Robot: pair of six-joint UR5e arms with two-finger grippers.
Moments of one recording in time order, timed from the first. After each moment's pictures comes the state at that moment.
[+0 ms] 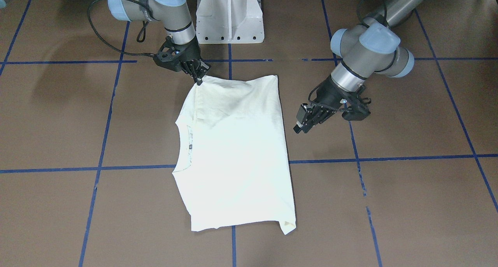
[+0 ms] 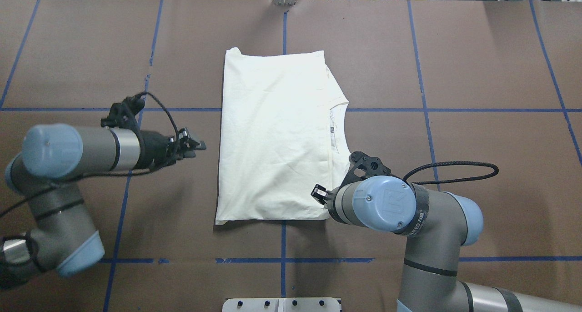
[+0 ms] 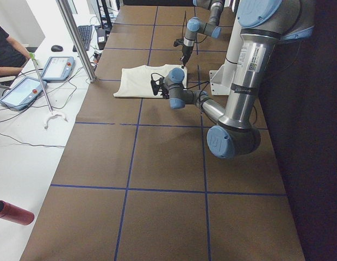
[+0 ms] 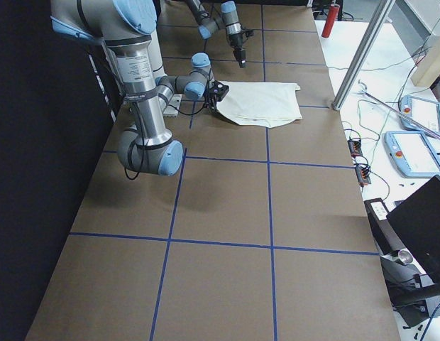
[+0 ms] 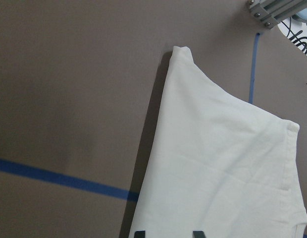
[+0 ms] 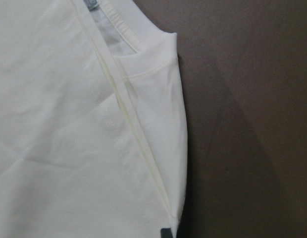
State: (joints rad) left arm -0.51 -1.77 -1.79 -2.48 -1.74 -1.81; right arm 0.31 -1.16 1.90 -1.39 1.63 1.90
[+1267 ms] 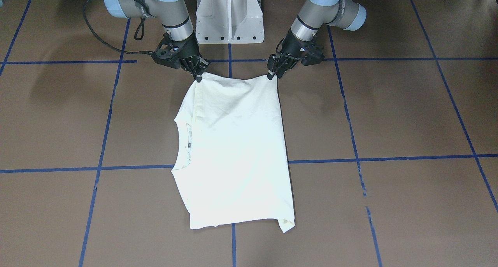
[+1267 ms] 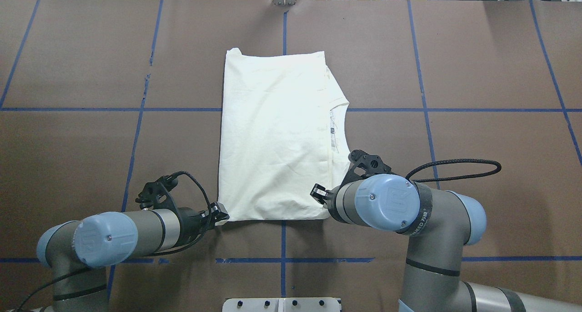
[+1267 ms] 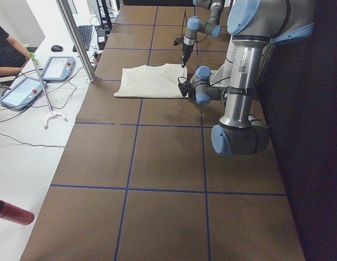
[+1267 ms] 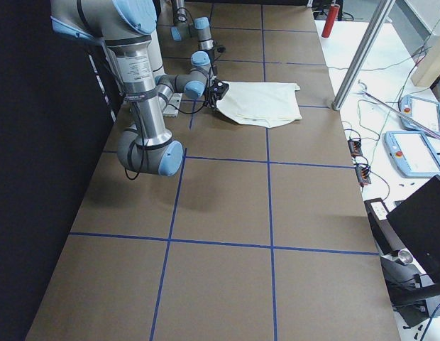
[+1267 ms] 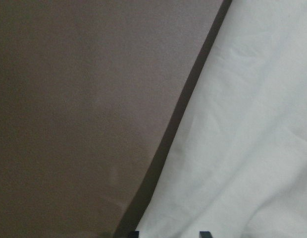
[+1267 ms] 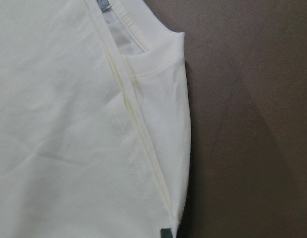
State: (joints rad) left arm -0.25 -1.79 -1.85 -2.23 -1.56 -1.94; right arm 0.31 -1.16 1.91 -1.39 1.64 1.88
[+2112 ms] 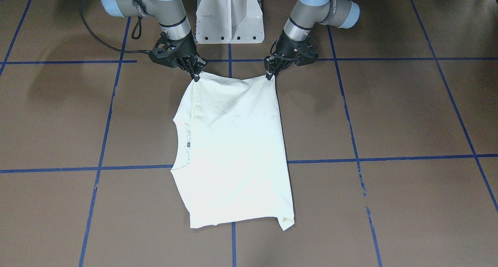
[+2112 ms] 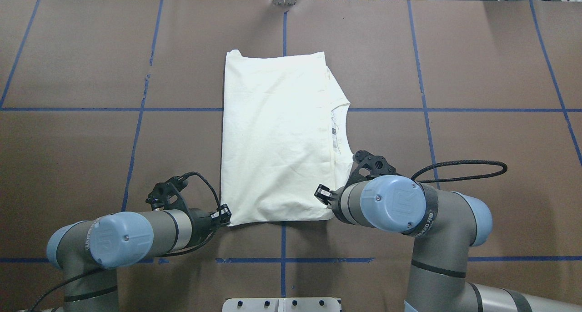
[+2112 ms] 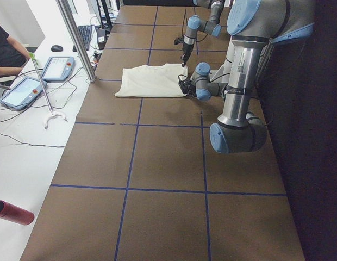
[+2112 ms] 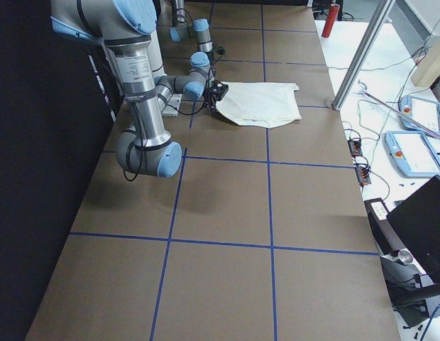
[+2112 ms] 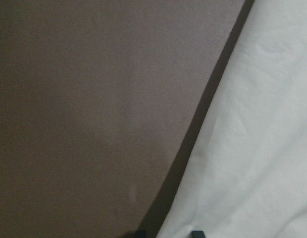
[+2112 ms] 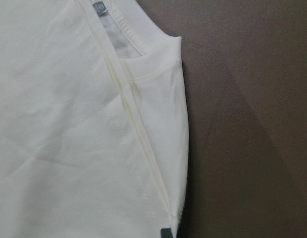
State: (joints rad) left arm -0.24 -1.83 -1.86 -2.18 -1.56 -1.94; right arm 0.31 -1.18 1.93 -1.39 1.64 1.88
